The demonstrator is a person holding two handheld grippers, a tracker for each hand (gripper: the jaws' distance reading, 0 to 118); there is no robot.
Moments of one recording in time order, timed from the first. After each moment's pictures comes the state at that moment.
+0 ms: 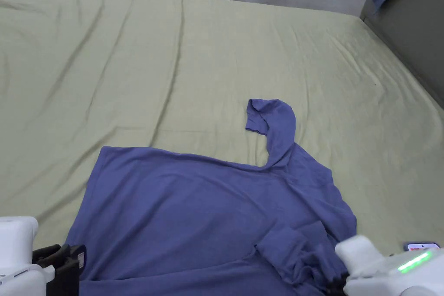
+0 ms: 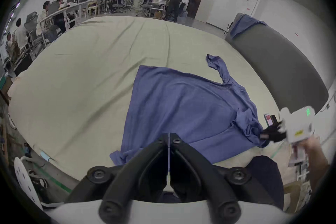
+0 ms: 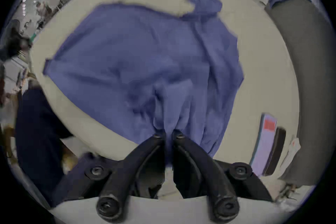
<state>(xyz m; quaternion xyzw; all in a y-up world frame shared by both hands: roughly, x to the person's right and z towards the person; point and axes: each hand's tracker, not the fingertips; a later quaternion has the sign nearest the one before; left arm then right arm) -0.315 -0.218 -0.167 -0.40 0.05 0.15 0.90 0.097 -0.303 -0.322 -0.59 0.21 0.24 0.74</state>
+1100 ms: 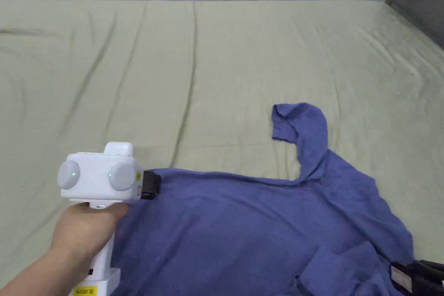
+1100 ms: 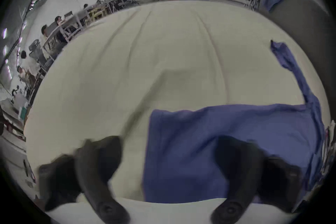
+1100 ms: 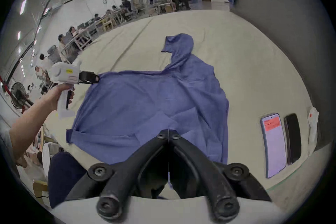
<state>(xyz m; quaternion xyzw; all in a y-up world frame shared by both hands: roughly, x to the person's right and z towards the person) -0.382 -0.347 -0.461 -0.51 0.14 0.03 0.85 0.099 -0.225 -0.331 -0.46 0.19 0.00 0.87</state>
